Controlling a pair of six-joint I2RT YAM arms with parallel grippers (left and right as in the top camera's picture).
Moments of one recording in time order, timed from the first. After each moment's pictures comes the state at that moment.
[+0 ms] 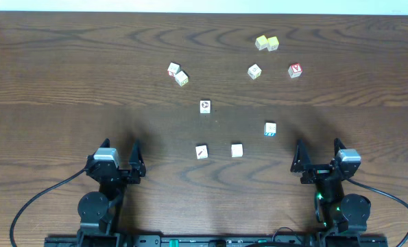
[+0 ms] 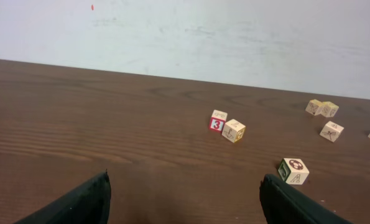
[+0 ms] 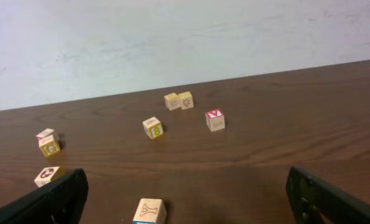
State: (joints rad) left arm -0.07 0.01 0.02 -0.12 0.02 -0.15; right arm -0.02 0.01 0.01 -0.06 -0.12 0.20
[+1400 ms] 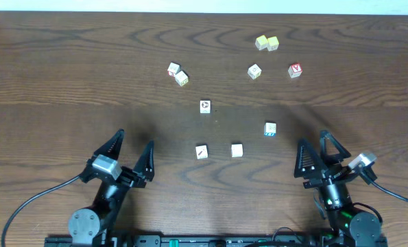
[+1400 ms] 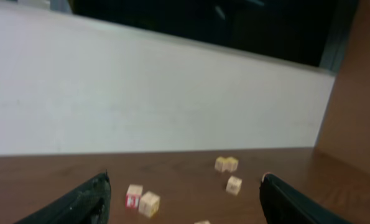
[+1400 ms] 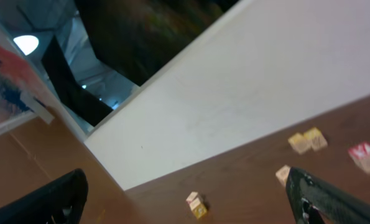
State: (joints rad) left arm -0.07 0.01 0.05 0.19 0.31 -0.25; right arm -0.02 0.01 0.04 0.24 -0.35 0.78
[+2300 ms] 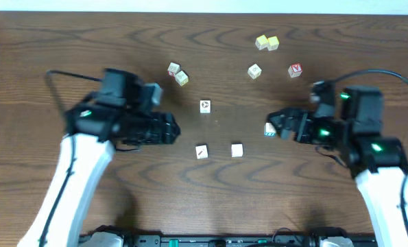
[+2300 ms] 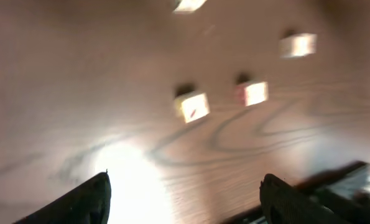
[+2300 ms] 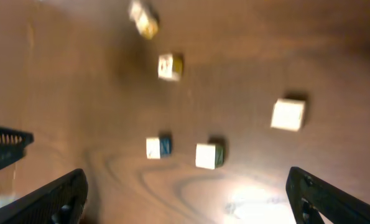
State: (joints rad) left arm -0.24 1.34 1.21 -1.12 0.36 -0.25; right arm 0.08 1.16 1.01 -0.82 -0.53 0.31
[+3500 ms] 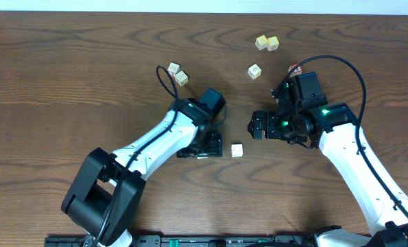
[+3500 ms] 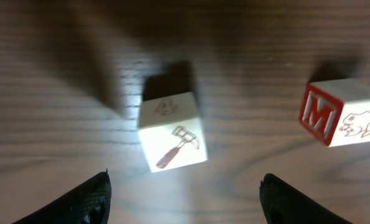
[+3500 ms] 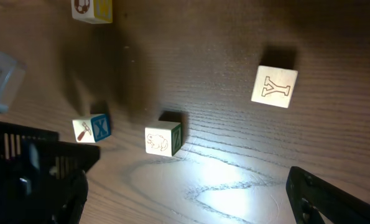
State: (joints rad) left arm -0.64 1.80 1.20 -0.91 0.15 -0.63; right arm 0.27 1.44 1.09 -0.87 -0.27 0.33
